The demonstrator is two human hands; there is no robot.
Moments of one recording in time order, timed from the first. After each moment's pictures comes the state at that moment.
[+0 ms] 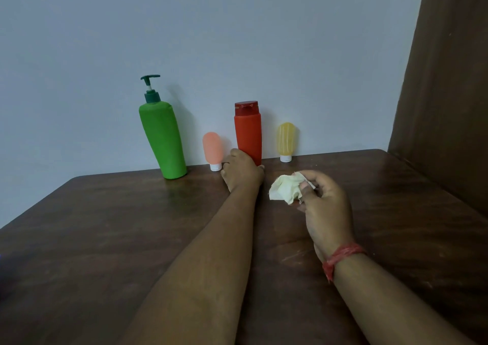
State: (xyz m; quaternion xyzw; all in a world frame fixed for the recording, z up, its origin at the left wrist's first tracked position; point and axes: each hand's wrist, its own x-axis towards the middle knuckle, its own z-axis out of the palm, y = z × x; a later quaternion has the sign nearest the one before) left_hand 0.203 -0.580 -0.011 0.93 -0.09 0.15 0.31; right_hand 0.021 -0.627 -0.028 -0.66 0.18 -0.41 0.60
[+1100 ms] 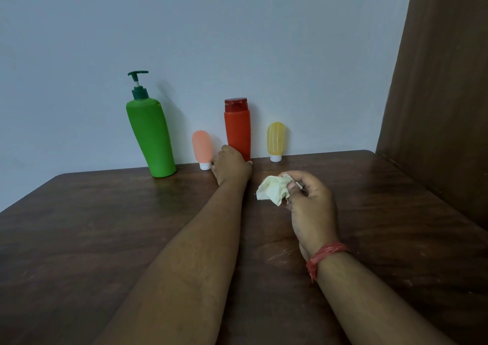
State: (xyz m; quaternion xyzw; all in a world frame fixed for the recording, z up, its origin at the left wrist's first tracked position) left_hand 0.222 -0.588 -0.010 0.93 -0.10 0.15 0.33; right_hand 0.022 -0.624 -0.027 -0.65 0.18 -0.41 0.62
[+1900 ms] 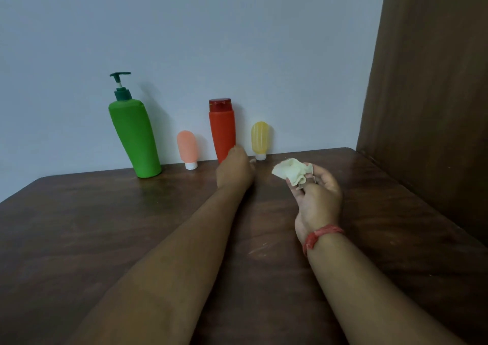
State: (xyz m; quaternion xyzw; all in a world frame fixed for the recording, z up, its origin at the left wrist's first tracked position) left_hand 0.179 -0.601 -0.009 0.91 -0.25 0.17 0.29; right_hand 0.009 -0.649 -0.003 -0.35 0.21 -0.47 0.78
